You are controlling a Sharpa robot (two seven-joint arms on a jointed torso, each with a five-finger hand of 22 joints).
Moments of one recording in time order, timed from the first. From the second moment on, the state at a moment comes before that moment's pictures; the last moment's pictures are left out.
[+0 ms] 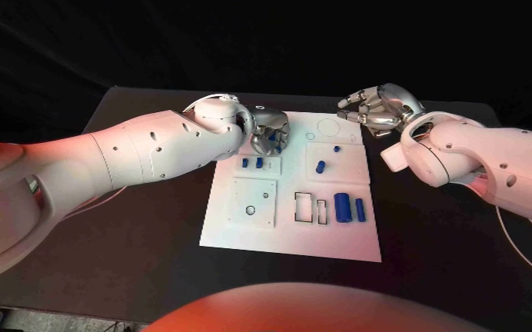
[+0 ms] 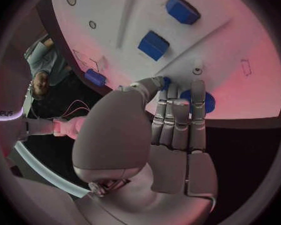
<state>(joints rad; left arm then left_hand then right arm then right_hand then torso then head) 1.21 -0.51 -0.06 1.20 -1.59 0.02 0.03 1.49 -0.20 0.52 0.11 0.24 0.94 0.15 0.42 0.23 0.97 0.09 0.50 0.12 1.16 0.03 1.37 0.72 0.17 0.91 0.14 1.08 0.70 1.27 -0.88 -0.15 1.53 -0.60 -0.48 0.06 1.25 -0.20 0.47 0.10 0.32 0.82 0.17 0.26 0.47 1.24 0.08 1.27 1.17 1.47 0.01 1.48 1.31 0.03 1.46 0.11 1.46 1.31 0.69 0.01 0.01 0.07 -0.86</state>
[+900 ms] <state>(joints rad) 1.21 -0.60 -0.04 1.28 -1.49 -0.03 0.05 1.47 -0.19 0.56 0.07 0.24 0.97 0.15 0.39 0.25 1.05 0.09 0.42 0.10 1.27 0.02 1.41 0.83 0.17 0.97 0.12 1.14 0.78 1.27 -0.88 -0.15 1.54 -0.59 -0.47 0.06 1.24 -0.19 0.47 0.11 0.32 0.82 0.17 0.27 0.47 1.24 0.08 1.27 1.17 1.47 0.01 1.48 1.31 0.03 1.46 0.11 1.46 1.31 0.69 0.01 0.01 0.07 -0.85</state>
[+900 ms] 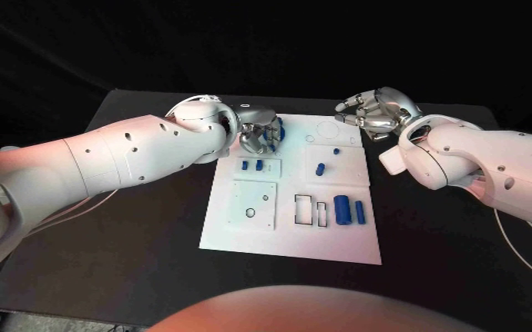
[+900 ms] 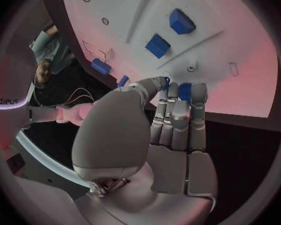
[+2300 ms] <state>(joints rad) 1.21 -0.67 -0.03 1.28 -1.51 -0.01 0.04 1.46 -0.20 0.56 0.07 0.24 0.97 0.15 0.39 0.25 1.07 0.09 0.41 0.11 1.27 0.02 1.41 0.80 0.17 0.98 0.12 1.14 0.77 1.26 -0.88 -0.15 1.53 -0.59 -0.47 0.06 1.24 -0.19 0.48 0.11 0.32 0.81 0.17 0.27 0.47 1.24 0.08 1.27 1.17 1.47 0.01 1.48 1.31 0.03 1.46 0.11 1.46 1.31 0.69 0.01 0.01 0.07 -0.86</state>
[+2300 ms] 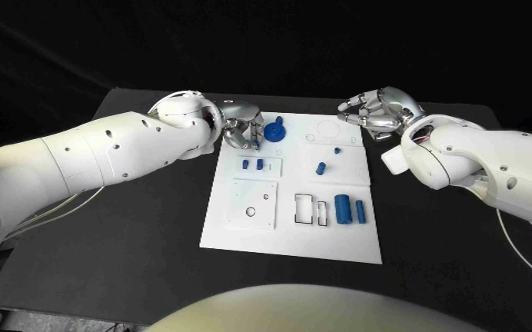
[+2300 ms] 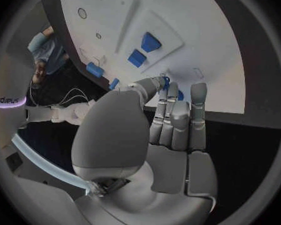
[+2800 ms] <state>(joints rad) 1.21 -0.66 -0.03 1.27 -1.51 0.01 0.03 1.46 -0.20 0.56 0.07 0.24 0.97 0.14 0.38 0.25 1.07 0.09 0.40 0.11 1.27 0.02 1.41 0.80 0.17 0.98 0.12 1.14 0.77 1.26 -0.88 -0.15 1.53 -0.59 -0.47 0.06 1.24 -0.19 0.48 0.11 0.32 0.81 0.17 0.27 0.47 1.24 0.08 1.27 1.17 1.47 0.01 1.48 1.31 0.03 1.46 0.11 1.46 1.31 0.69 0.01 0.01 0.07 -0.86</state>
